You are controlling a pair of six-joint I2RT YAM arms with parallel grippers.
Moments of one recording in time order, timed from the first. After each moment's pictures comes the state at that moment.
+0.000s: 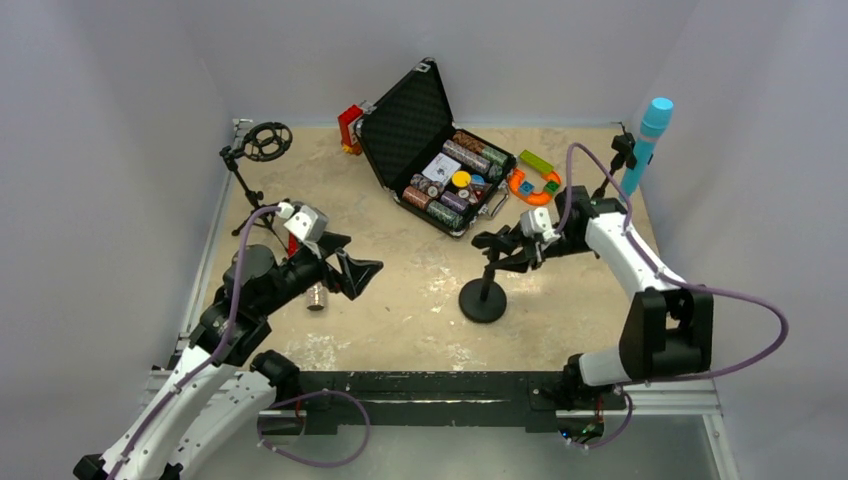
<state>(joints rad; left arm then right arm) -0.54 0.55 0.70 -0.29 0.25 -0.25 0.09 1.45 1.07 -1.26 -1.45 -1.81</state>
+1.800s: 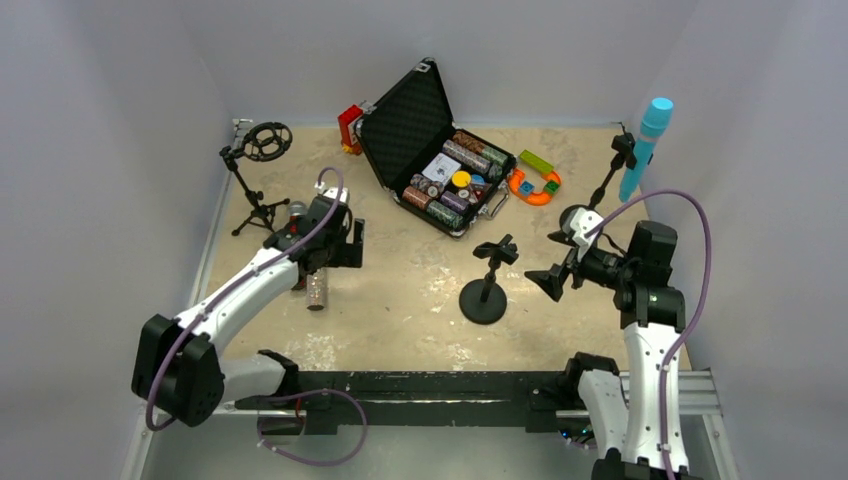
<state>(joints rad) -0.45 1.20 0.84 -0.56 -0.27 -0.31 -0.21 0.72 0.81 -0.74 -1.04 -0.68</state>
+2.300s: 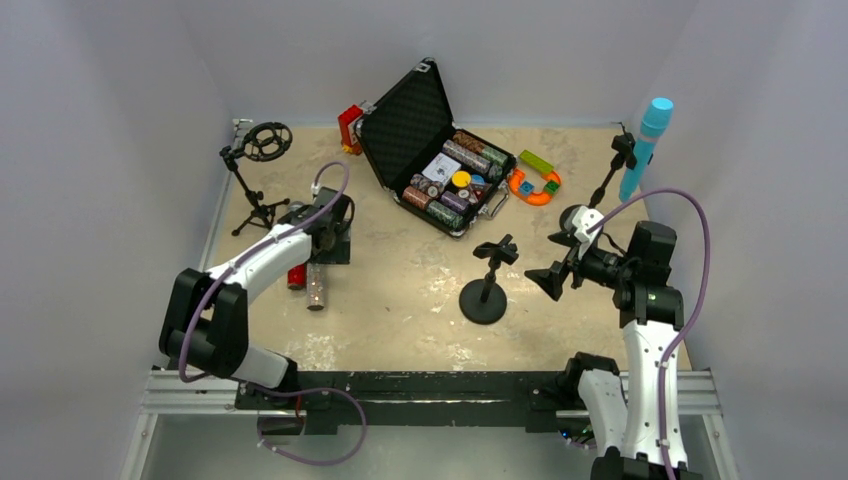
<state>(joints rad) -0.36 1.45 0.92 -0.61 -0.35 -0.34 -0.22 0.71 0.78 -0.70 -1.04 -0.62</state>
